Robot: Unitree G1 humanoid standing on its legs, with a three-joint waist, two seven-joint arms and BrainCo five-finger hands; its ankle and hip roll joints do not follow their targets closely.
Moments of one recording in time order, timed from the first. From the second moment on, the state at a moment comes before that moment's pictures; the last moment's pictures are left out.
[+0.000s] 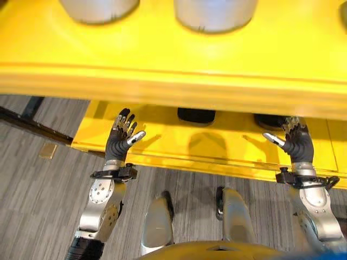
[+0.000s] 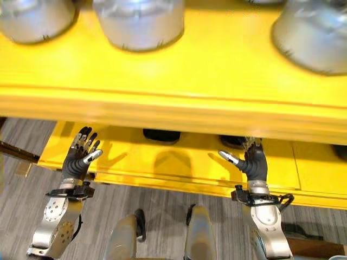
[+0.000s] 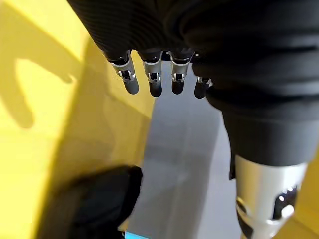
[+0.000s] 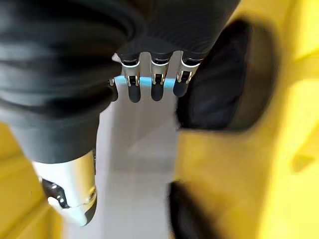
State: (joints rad) left arm 0.21 0.35 -0.08 -0.14 -0.62 -0.20 0.08; right arm 0.27 -0.40 -0.02 -0.13 0.28 -0.22 -0.14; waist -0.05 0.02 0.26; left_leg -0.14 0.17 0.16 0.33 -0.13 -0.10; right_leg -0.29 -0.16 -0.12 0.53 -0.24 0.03
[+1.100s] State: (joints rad) left arm 0.16 0.29 -0.19 -0.03 -0.64 -0.13 -0.01; right arm 0.26 -0.36 0.05 -0.05 0.29 -0.14 -0.03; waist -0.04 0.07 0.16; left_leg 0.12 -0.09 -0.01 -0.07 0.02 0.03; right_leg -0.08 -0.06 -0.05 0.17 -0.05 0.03
